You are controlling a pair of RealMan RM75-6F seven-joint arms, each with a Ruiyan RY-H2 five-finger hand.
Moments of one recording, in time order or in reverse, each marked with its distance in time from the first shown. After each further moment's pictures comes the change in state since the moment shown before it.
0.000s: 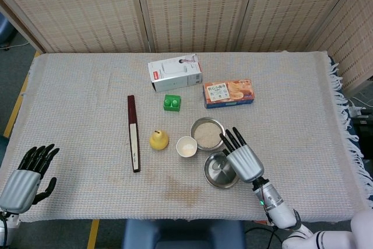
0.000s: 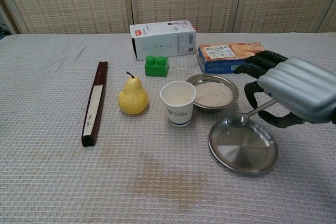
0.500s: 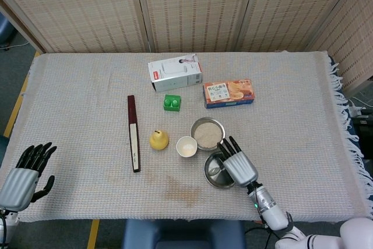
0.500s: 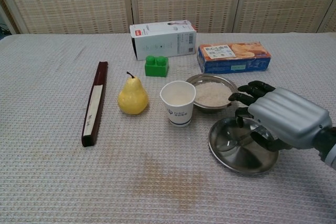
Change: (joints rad) left arm -0.004 -0.003 -0.011 0.005 -0.030 -0.016 -0.007; right arm -0.063 -0.093 0.048 0.109 -0.004 -0.123 0.043
